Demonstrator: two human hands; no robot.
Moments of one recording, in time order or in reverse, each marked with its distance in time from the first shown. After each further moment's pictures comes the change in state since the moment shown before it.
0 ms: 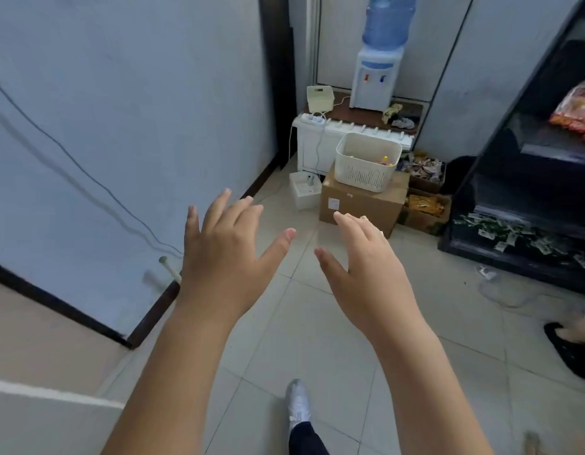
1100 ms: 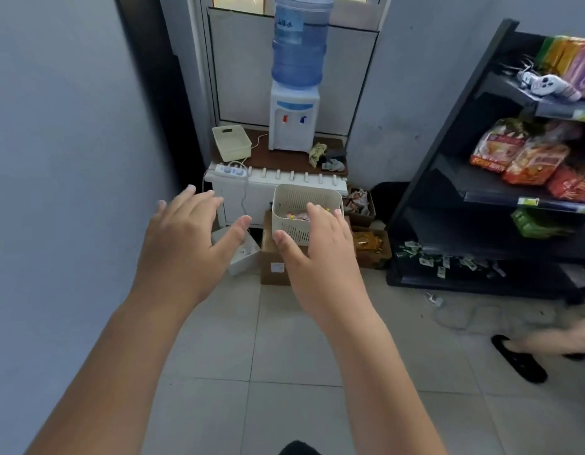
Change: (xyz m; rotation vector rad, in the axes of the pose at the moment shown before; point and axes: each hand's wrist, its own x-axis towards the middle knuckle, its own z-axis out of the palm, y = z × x) left_hand 0.523 -0.113 0.174 -0.292 -0.042 0.254; right_hand 0.488 -0.019 0.067 0.072 0.177 0.333
